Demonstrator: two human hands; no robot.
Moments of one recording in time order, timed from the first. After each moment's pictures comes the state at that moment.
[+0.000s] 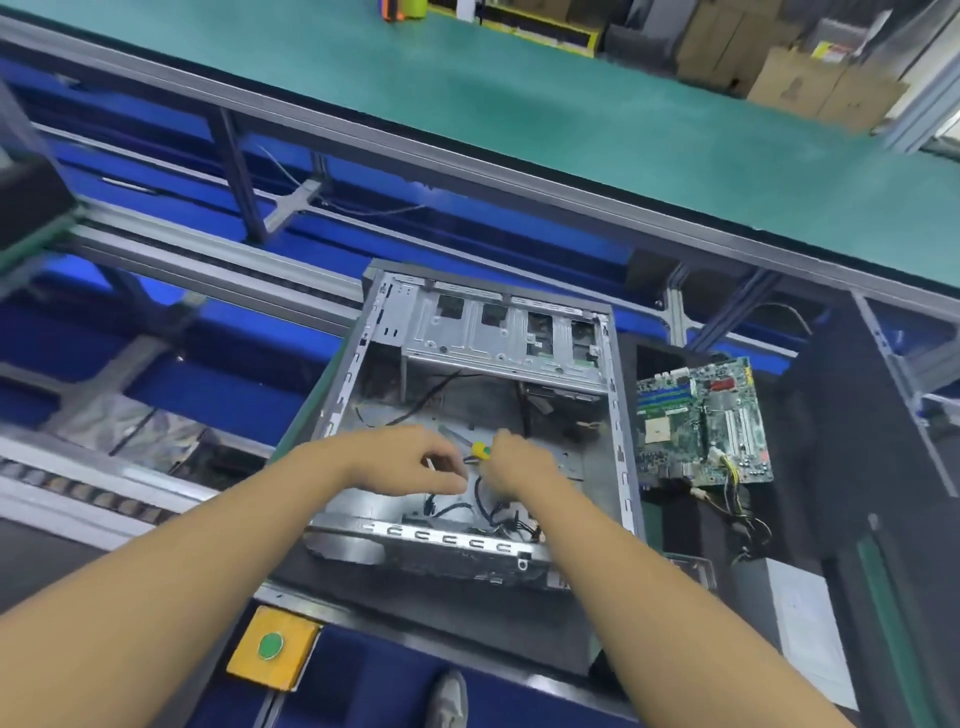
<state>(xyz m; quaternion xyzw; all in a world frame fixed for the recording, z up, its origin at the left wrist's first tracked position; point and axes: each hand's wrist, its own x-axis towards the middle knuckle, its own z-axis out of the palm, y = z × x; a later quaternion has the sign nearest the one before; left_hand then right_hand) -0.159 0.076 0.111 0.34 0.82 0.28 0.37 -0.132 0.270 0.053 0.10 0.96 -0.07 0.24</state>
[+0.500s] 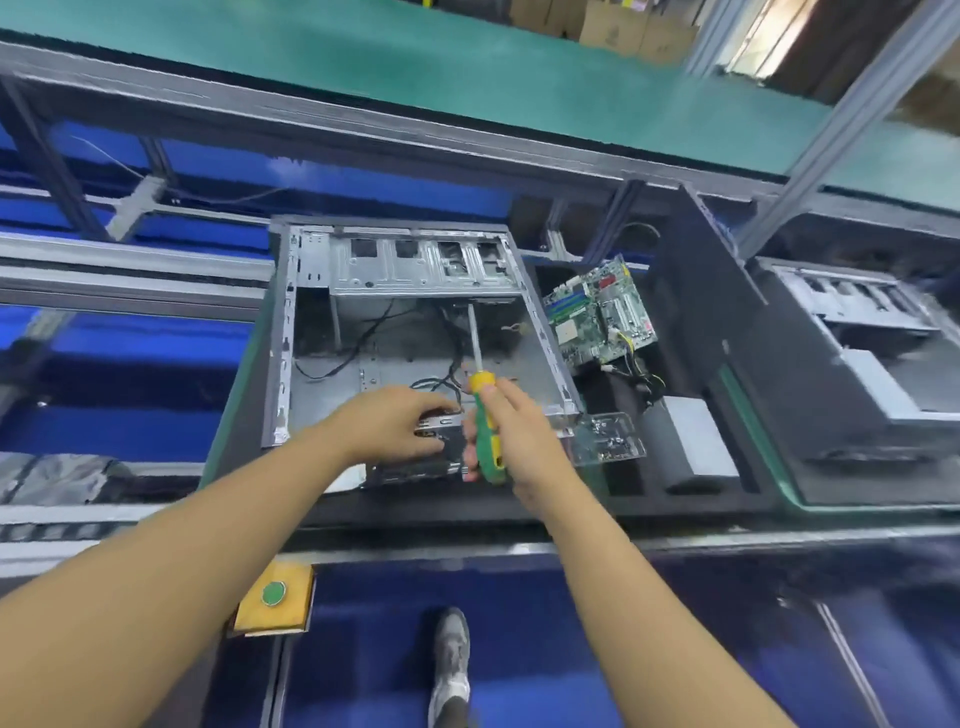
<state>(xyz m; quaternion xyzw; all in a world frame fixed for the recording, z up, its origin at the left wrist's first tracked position) -0.093 0.083 0.093 0.49 0.85 0.13 0.16 0.041 0.213 0.130 0.25 0.63 -0.74 -0.03</state>
